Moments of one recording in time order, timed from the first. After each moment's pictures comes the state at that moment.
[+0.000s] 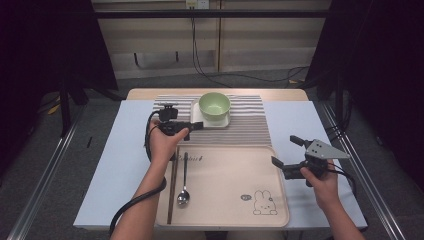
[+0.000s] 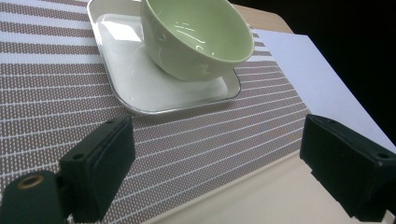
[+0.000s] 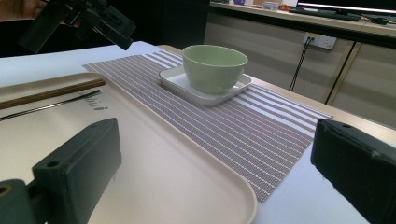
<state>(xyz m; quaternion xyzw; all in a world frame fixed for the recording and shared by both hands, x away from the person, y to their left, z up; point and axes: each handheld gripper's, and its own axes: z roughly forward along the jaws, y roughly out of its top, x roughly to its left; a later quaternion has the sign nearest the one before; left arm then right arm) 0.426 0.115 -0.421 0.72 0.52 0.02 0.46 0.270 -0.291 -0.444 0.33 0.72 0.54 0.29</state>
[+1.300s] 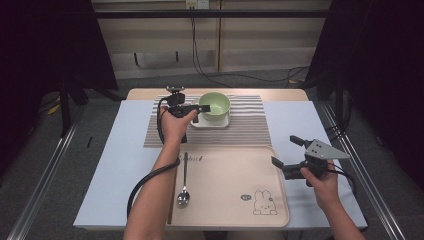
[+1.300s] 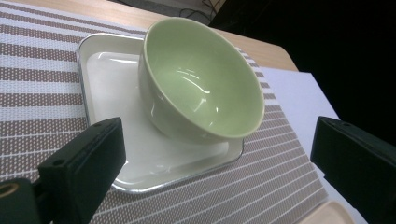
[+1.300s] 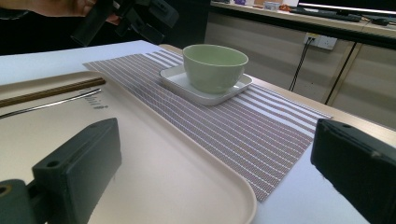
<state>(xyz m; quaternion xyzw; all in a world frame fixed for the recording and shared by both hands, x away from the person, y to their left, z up) 0.482 0.090 -0.422 0.67 0.56 0.01 0.48 0.270 -0.291 -0.444 0.33 0.72 0.54 0.29</state>
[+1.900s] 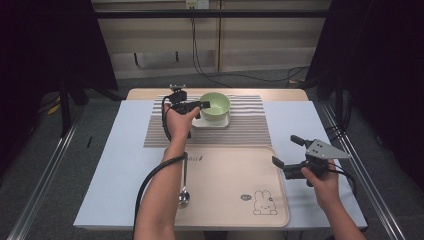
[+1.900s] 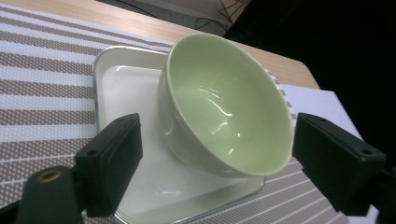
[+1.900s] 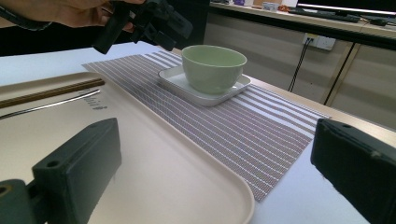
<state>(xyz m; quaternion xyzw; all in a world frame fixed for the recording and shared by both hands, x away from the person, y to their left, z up) 0.502 0.080 -0.433 0.66 0.58 0.03 0.47 0.270 -0.293 -0.443 0.33 0.72 0.54 0.29</state>
